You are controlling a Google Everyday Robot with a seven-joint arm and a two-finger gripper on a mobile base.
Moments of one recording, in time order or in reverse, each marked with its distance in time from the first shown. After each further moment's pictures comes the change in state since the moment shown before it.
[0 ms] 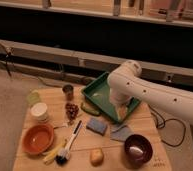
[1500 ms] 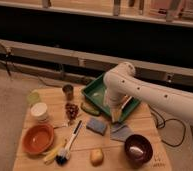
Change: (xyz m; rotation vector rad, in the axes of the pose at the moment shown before) arm -0.026 -0.007 0.019 -0.064 -0.088 -0.031
